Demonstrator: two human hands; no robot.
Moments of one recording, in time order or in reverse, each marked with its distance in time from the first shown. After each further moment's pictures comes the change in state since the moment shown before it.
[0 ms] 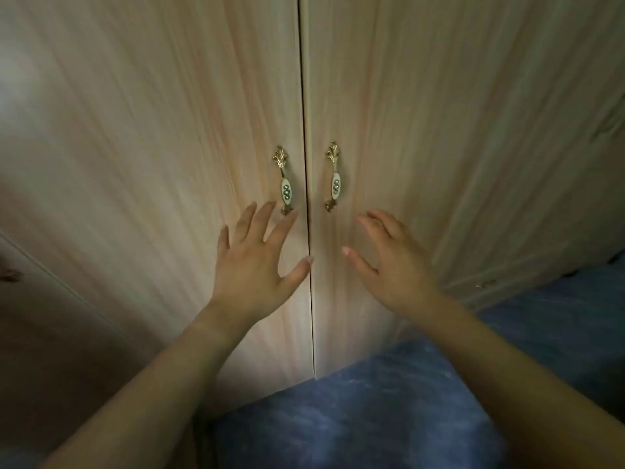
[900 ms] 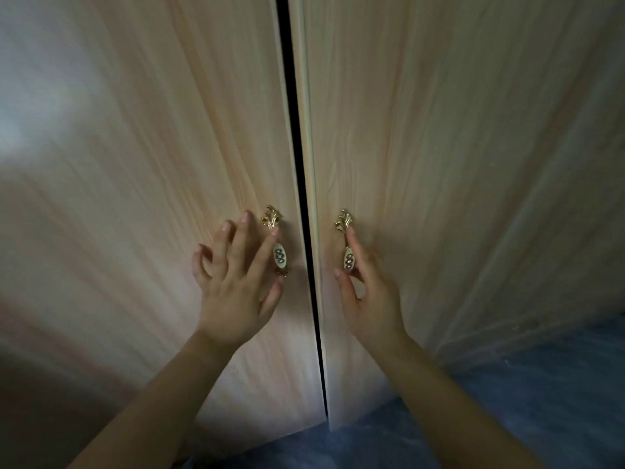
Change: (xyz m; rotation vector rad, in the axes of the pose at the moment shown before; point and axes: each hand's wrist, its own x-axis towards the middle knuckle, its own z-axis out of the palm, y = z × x) left_hand 0.072 -0.044 0.052 0.282 0.328 0.041; right_hand 0.068 0.020 0.069 0.619 0.290 -0.045
